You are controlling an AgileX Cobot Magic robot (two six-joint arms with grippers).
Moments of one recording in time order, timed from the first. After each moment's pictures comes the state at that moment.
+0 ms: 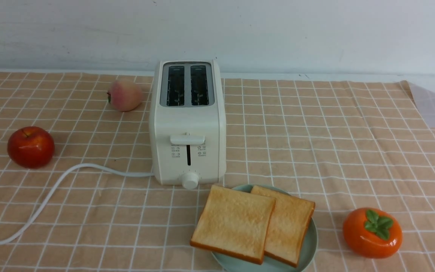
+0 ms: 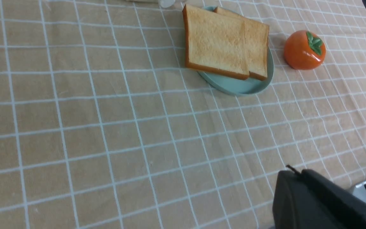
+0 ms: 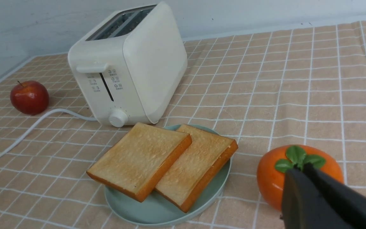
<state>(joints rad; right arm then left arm) 0.50 0.03 -0.22 -0.19 0.46 0.44 -0.47 0.34 -0.86 -0.17 1.19 -0.43</state>
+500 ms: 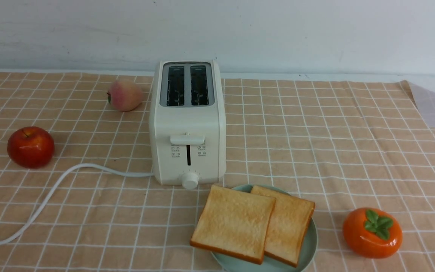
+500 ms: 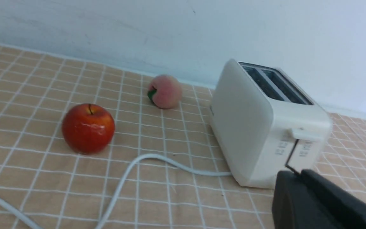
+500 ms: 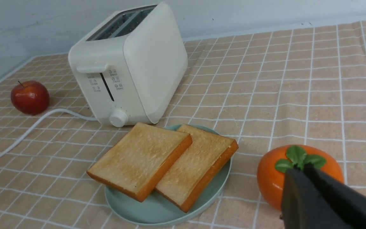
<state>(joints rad) 0.50 0.03 -0.22 -0.19 0.46 0.44 -0.20 0.01 -0.28 0.13 0.43 -0.43</state>
